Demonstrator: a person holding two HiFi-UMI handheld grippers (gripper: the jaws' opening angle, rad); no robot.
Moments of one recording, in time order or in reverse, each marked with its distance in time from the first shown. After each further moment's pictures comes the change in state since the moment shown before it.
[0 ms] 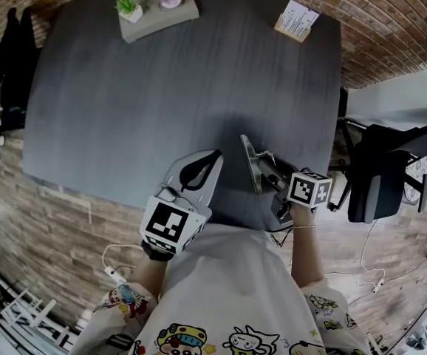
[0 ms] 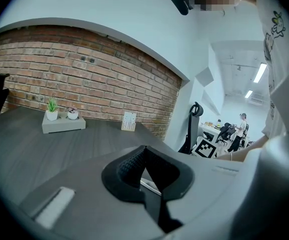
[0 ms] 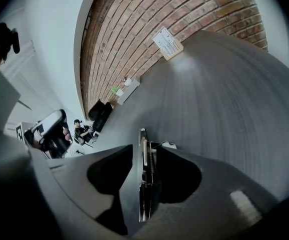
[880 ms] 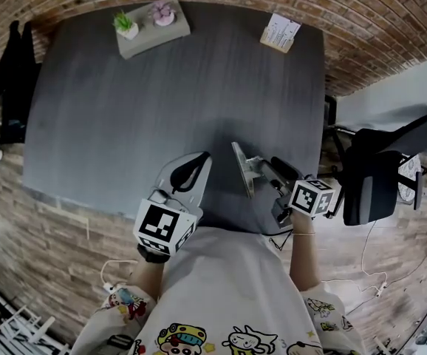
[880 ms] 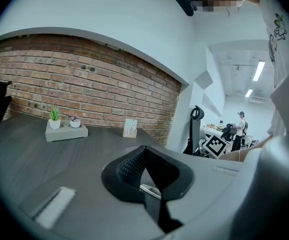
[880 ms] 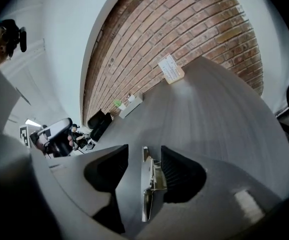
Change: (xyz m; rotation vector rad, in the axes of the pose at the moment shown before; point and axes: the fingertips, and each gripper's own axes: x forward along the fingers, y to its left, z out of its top) left arm -0.011 0.004 0.017 0.031 -0.056 0.024; right arm -0.040 0.012 0.035 -0.076 -0.172 -0.041
